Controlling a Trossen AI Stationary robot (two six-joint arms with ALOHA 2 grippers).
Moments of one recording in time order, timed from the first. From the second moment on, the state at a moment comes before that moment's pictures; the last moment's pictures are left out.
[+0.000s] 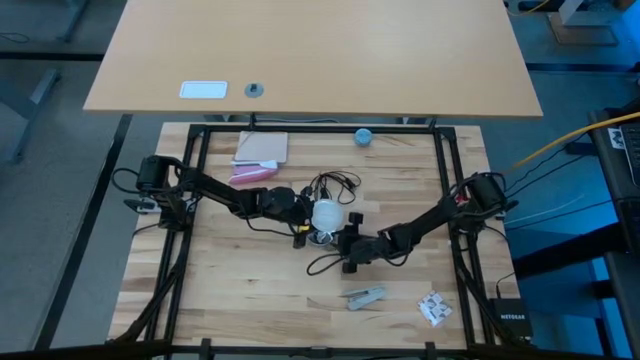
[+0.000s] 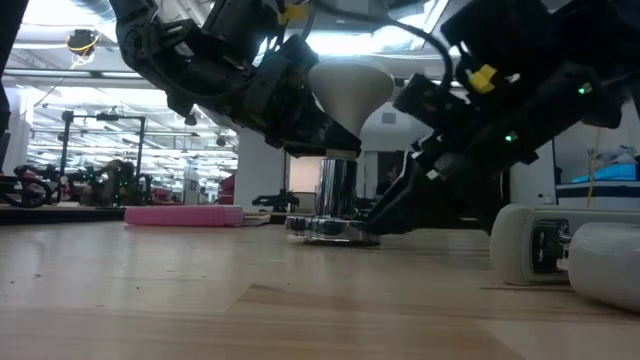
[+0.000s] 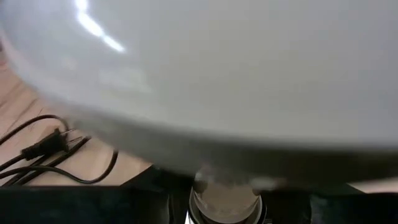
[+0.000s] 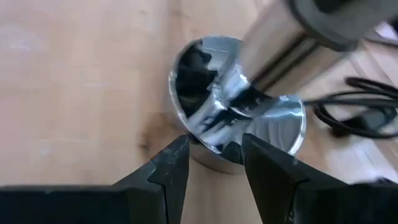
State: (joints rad) left arm 0.00 1.77 0.76 0.64 0.06 0.02; right arm 0.33 1.87 0.74 0.40 0.54 0.09
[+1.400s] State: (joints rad) left arm -0.01 1.78 0.76 0.64 0.07 0.03; right arm 0.38 1.67 0.74 0.26 0.62 0.17
